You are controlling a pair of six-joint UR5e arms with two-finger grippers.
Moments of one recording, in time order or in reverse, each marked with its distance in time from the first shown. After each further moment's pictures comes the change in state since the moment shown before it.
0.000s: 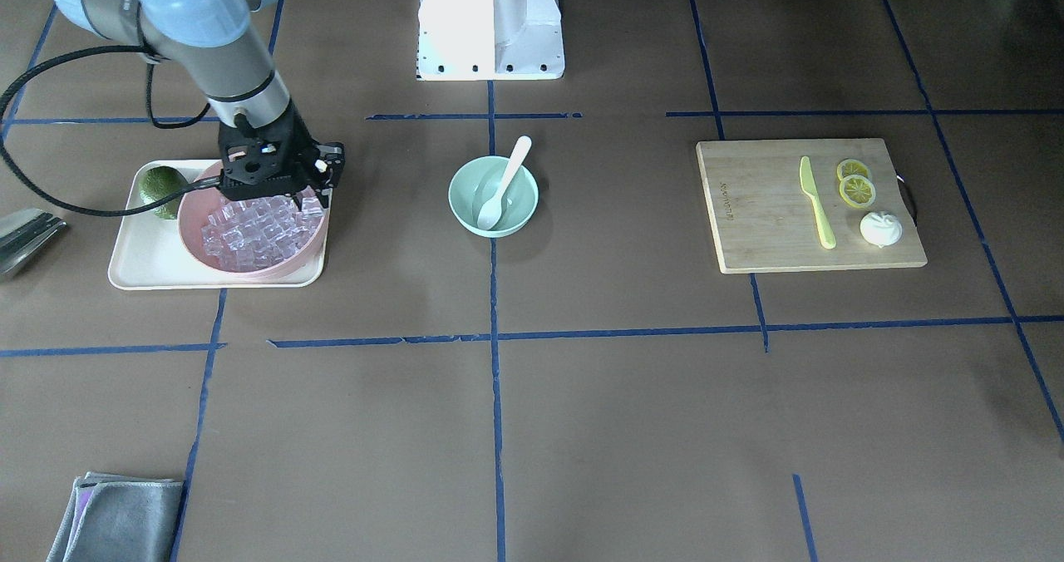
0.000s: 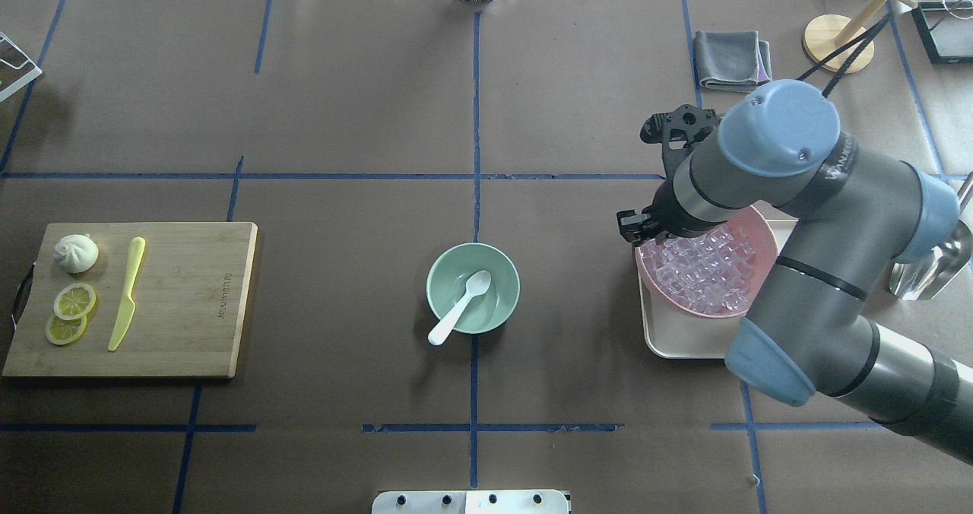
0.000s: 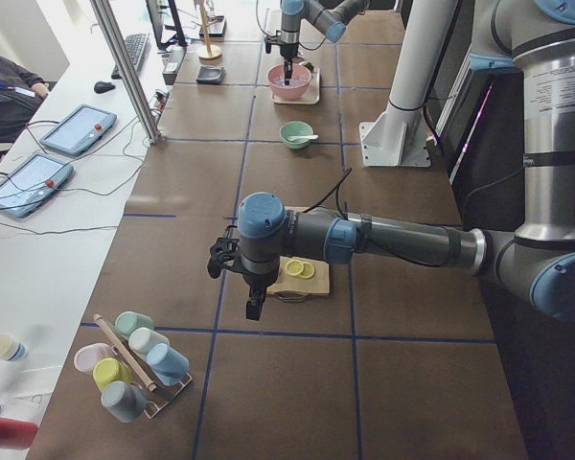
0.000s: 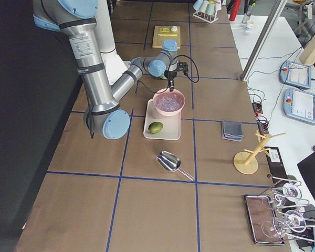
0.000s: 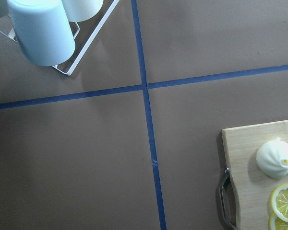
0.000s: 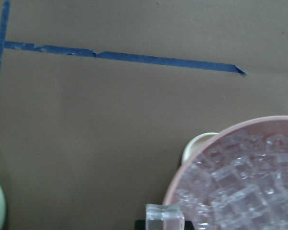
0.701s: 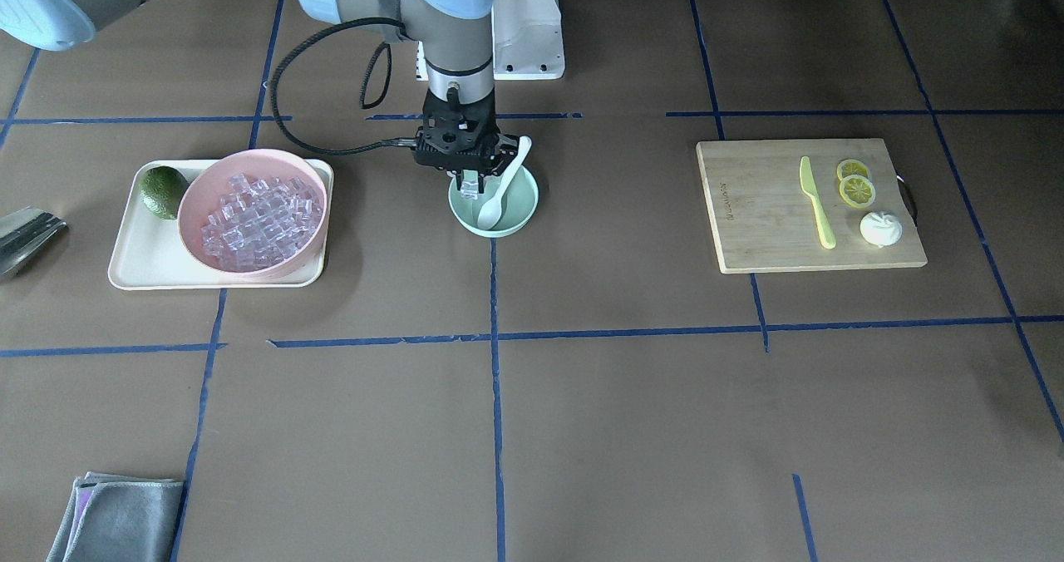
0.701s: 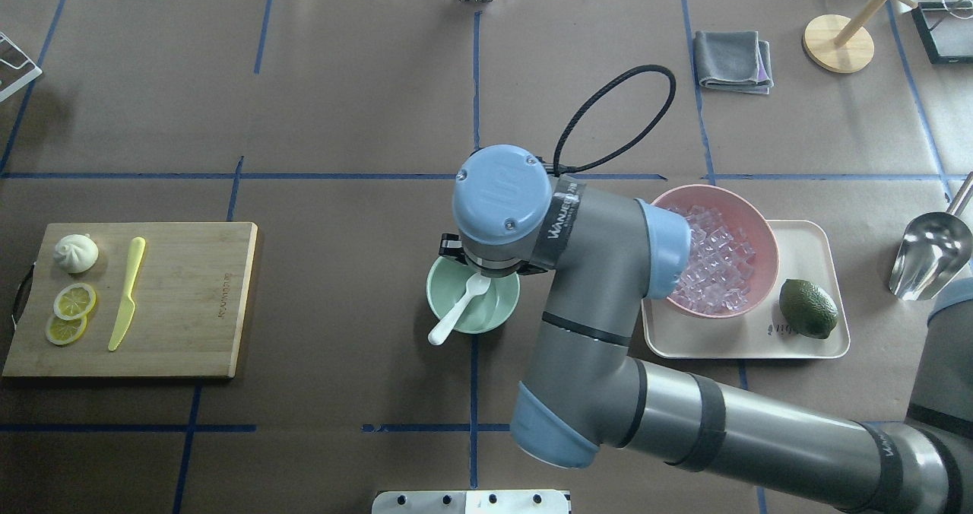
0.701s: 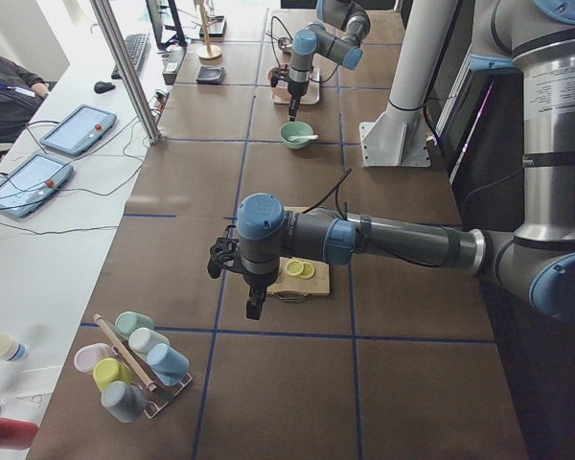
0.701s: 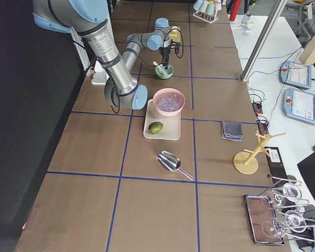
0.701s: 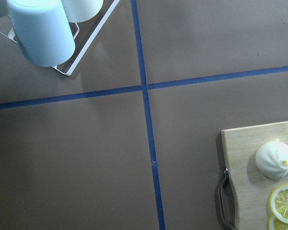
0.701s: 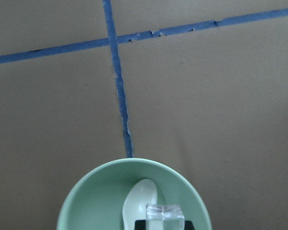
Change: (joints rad) left arm 0.000 -0.001 0.004 0.002 -0.030 -0.001; right arm -0.208 0.388 -0.283 -0.113 -0.200 0.442
